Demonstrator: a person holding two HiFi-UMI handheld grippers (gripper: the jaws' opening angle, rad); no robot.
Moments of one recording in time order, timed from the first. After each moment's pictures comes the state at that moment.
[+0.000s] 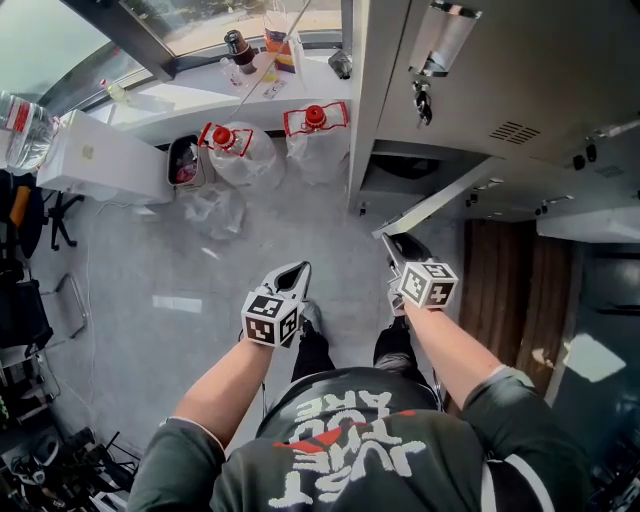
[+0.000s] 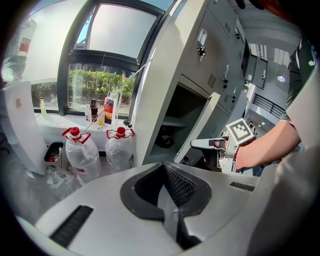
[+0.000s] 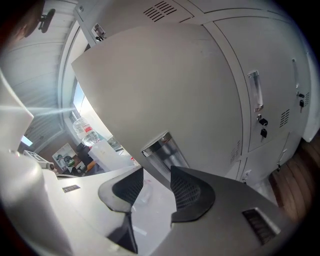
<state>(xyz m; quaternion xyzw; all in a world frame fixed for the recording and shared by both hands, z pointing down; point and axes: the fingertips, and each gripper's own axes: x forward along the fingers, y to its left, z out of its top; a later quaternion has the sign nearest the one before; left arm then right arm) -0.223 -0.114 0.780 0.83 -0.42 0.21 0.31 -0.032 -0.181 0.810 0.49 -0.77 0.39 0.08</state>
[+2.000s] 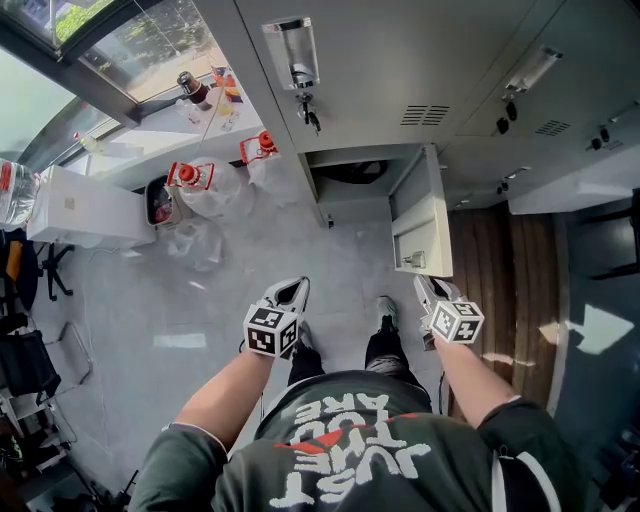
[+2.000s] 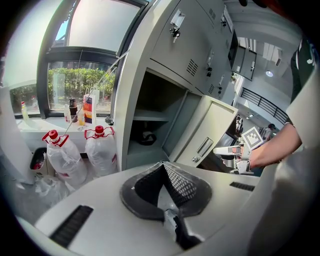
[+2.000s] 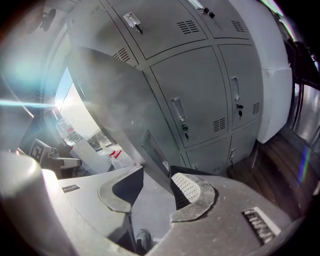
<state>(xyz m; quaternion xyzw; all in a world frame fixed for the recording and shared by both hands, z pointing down) -0.127 -0.097 0.777 0.86 -0.35 0.23 0.30 0.161 -0.056 0.812 0.59 -0.70 0.39 0.11</state>
